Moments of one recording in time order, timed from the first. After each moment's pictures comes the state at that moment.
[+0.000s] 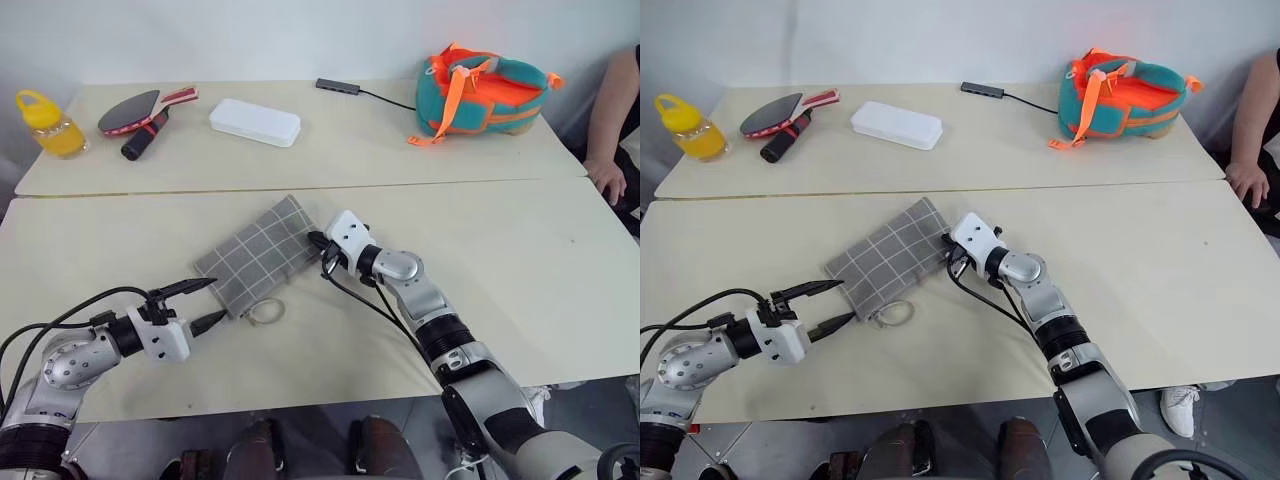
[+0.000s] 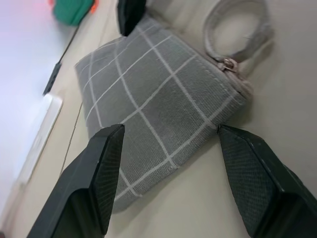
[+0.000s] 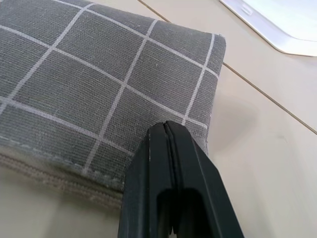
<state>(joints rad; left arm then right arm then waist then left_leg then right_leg) -0.03 0.85 0.11 0.25 0.09 -0.87 -0.64 -0.77 -0.13 0.21 0.64 -0.07 -0.13 0.61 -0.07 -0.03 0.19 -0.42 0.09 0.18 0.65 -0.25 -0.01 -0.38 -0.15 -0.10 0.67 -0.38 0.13</state>
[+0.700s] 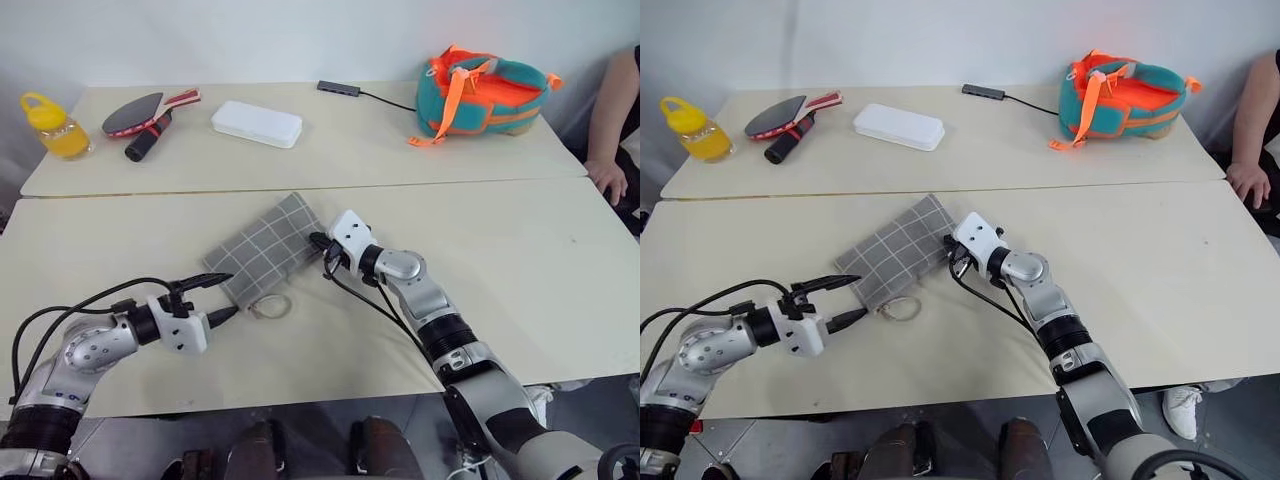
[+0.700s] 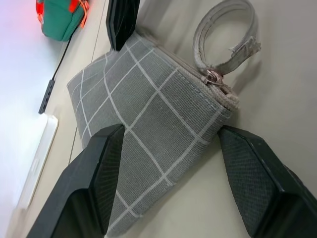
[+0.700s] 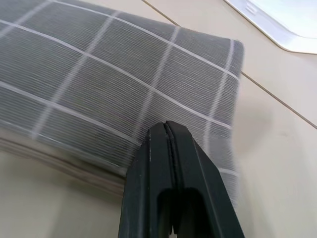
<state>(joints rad) -0.17 0.82 0.01 0.26 0.21 -0.82 -0.56 -0.77 -0.14 0.21 0.63 -0.06 -0.10 0.62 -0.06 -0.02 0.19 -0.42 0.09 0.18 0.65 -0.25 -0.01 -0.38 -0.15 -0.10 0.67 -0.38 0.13</state>
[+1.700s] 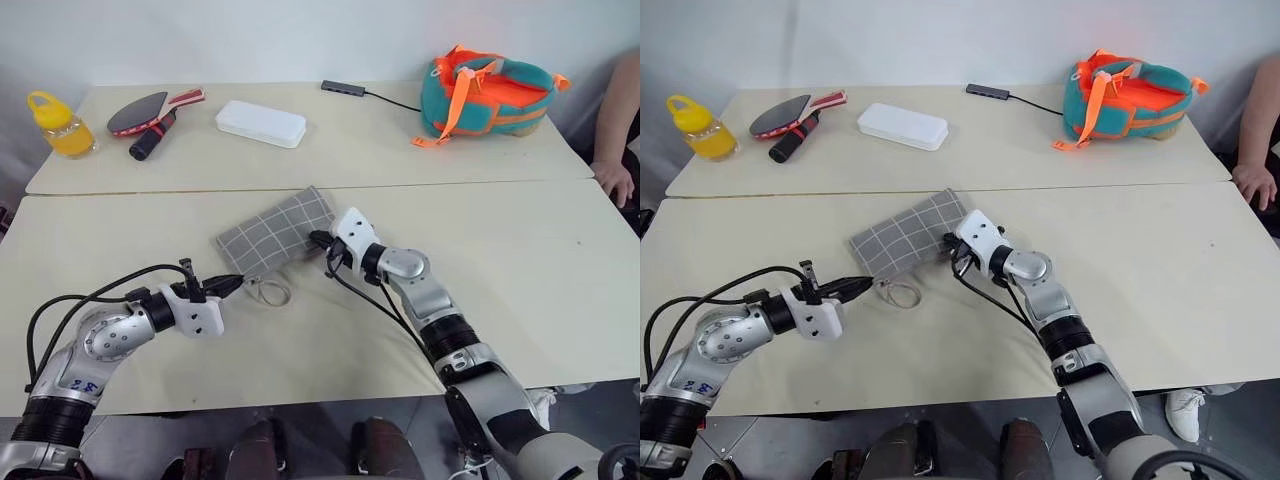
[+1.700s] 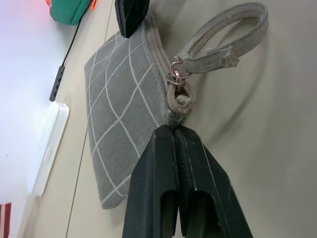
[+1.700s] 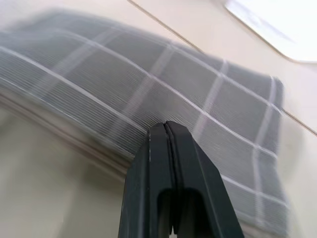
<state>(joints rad) -0.17 0.79 0.00 0.14 0.25 -0.65 -0.49 -0.74 -0.15 0.19 0.54 0.00 -0.09 0.71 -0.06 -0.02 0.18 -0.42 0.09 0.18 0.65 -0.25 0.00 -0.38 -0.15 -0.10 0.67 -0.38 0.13</state>
